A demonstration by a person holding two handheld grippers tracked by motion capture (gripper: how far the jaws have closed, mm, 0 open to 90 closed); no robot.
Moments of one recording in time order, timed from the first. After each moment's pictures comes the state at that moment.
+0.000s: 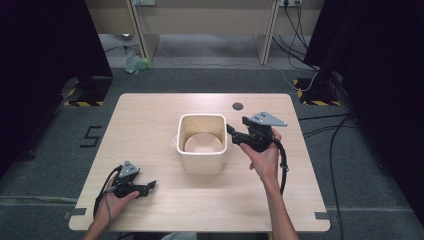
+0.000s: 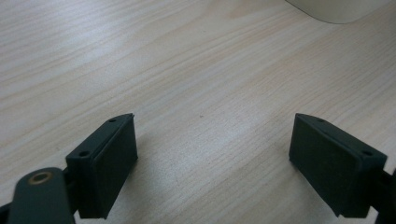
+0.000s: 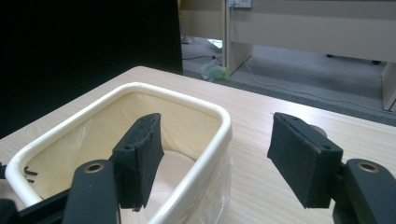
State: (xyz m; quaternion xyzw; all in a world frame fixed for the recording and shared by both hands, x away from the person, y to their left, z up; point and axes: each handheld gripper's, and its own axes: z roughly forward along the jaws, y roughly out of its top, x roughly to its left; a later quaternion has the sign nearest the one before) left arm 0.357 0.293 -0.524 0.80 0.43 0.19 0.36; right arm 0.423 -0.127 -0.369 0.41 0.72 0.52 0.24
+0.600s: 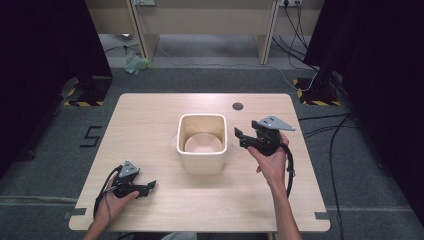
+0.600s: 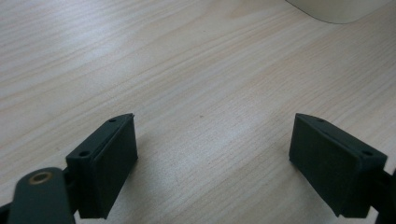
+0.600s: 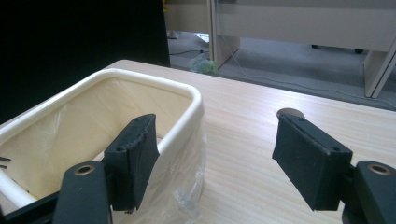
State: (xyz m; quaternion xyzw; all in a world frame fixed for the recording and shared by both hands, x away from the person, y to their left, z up) left arm 0.357 0.293 -0.524 0.80 0.43 0.19 0.36; right arm 0.419 -0.148 -0.380 0.43 0.71 0.50 0.24
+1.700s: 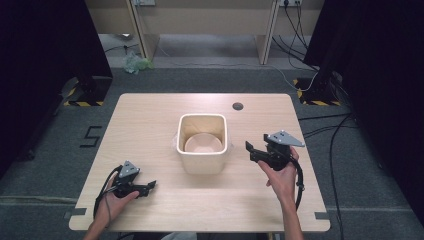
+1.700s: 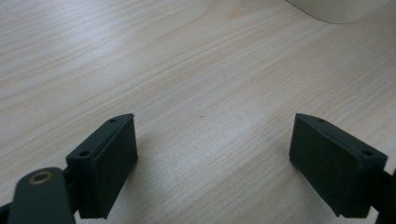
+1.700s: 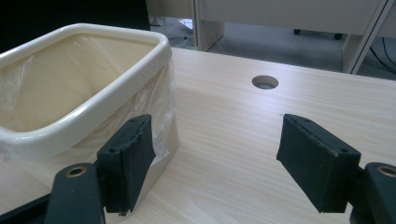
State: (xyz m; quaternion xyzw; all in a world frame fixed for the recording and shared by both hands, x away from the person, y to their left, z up) left arm 0.357 0.293 -0.524 0.80 0.43 0.19 0.36; right arm 0.394 -0.178 -0.411 0.45 0.71 0.47 0.26
